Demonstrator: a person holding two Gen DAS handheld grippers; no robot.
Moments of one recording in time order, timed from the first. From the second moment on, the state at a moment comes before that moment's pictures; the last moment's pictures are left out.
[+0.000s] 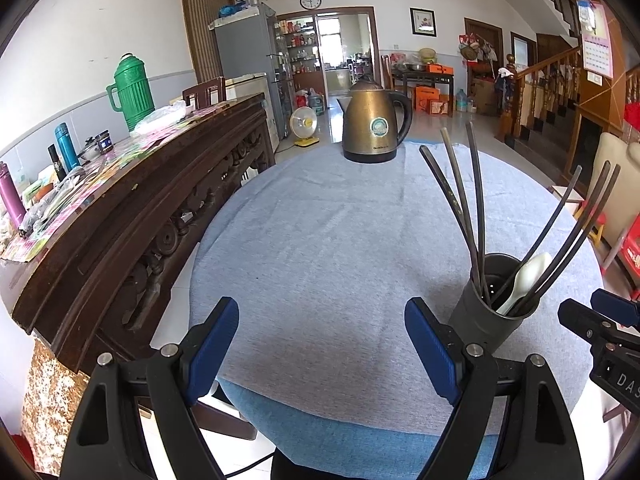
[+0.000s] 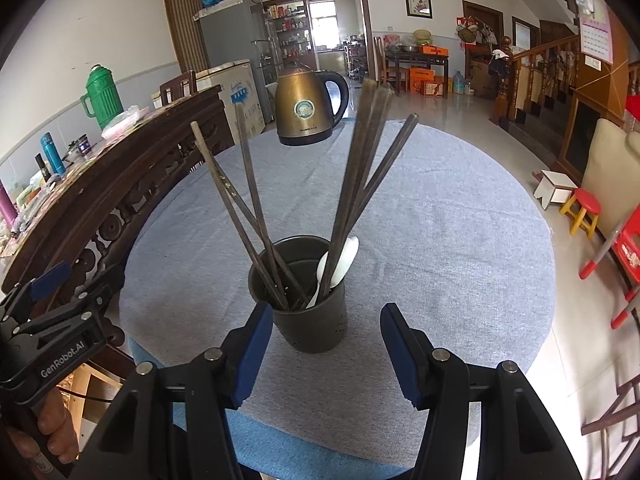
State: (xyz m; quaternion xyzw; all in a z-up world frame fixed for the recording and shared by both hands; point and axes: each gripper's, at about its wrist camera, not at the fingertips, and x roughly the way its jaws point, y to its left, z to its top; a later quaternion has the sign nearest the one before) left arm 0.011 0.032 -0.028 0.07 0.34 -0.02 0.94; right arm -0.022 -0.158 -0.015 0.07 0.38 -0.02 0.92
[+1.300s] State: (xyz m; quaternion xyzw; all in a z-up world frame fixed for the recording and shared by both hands) left arm 0.025 0.007 -0.044 0.10 0.36 -0.01 0.93; right arm -0.002 -0.181 -0.041 0.10 0.41 -0.01 0.91
